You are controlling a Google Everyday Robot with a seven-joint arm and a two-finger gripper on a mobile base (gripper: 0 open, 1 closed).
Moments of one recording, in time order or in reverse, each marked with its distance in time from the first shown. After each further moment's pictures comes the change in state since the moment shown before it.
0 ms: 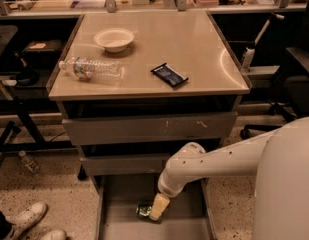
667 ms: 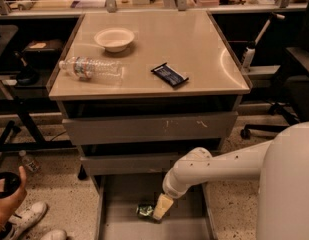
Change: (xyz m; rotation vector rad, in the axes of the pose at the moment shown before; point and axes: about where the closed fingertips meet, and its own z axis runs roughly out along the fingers) arm 0.013 -0.011 0.018 -0.003 -0.057 0.013
